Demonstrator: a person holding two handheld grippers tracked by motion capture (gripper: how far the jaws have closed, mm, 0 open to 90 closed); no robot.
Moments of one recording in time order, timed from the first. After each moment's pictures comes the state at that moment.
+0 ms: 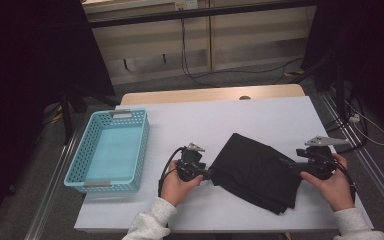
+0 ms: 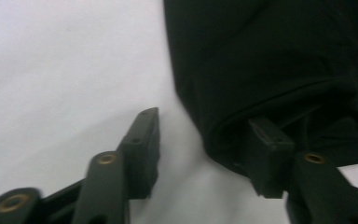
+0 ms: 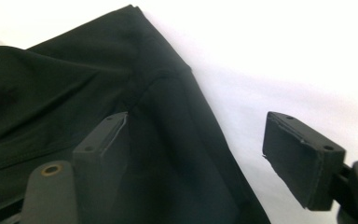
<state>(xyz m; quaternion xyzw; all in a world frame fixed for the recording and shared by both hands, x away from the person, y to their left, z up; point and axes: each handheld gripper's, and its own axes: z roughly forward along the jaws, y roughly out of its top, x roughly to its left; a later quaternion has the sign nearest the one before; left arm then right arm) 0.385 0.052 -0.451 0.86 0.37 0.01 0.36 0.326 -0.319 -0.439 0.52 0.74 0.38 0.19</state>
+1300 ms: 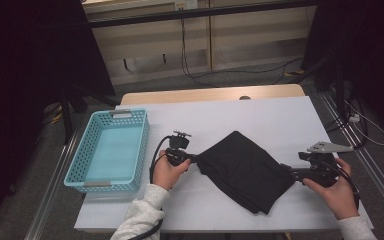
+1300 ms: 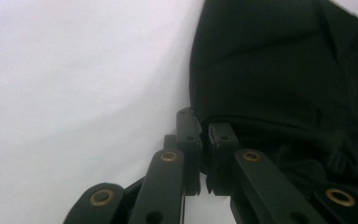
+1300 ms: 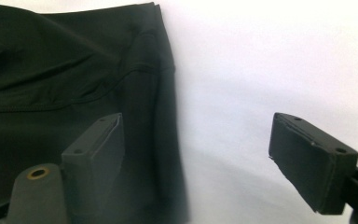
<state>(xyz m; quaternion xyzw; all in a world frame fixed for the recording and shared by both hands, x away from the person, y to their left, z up) 0.433 0.084 -0.437 0.83 0.43 -0.02 0.35 0.308 -0.319 -0.438 0.51 0.74 0.39 0.21</state>
